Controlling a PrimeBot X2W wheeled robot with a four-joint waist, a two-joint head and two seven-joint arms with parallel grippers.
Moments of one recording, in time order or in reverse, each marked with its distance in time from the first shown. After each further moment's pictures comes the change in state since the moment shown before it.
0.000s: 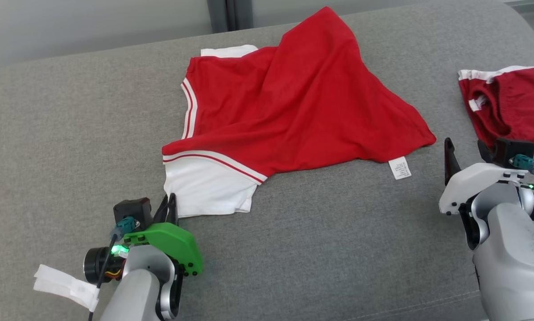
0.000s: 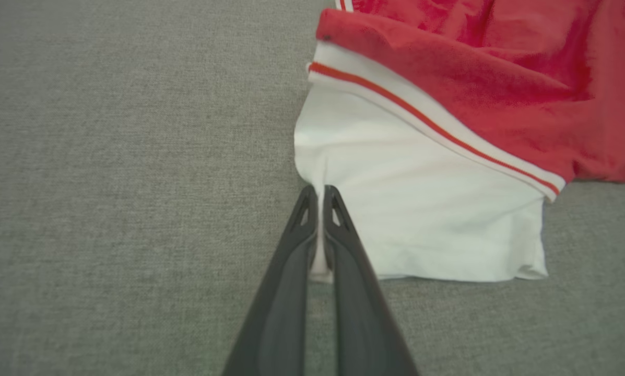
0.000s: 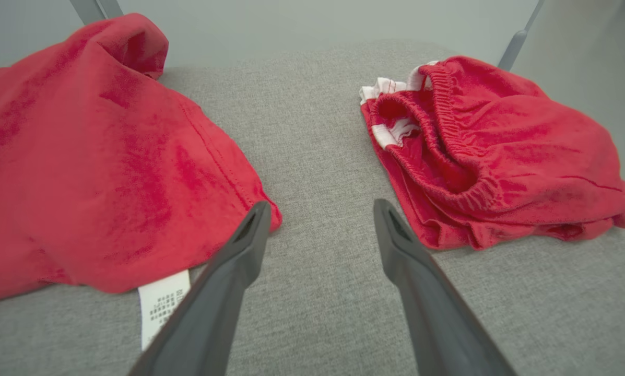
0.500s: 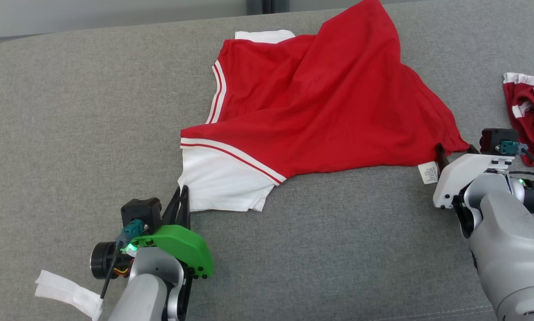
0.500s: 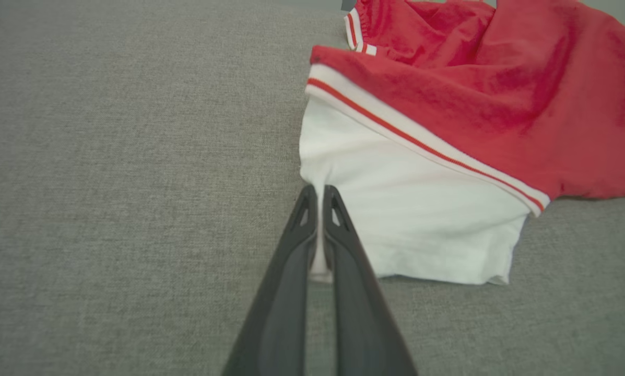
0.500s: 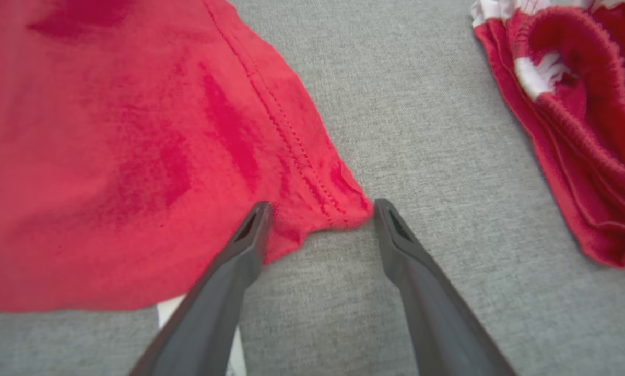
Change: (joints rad) left arm 0.060 0.013 -0.048 -0.192 0.013 0.009 0.023; right arm -0.180 -0.044 0.029 0.339 -0.008 0.000 0.022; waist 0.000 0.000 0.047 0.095
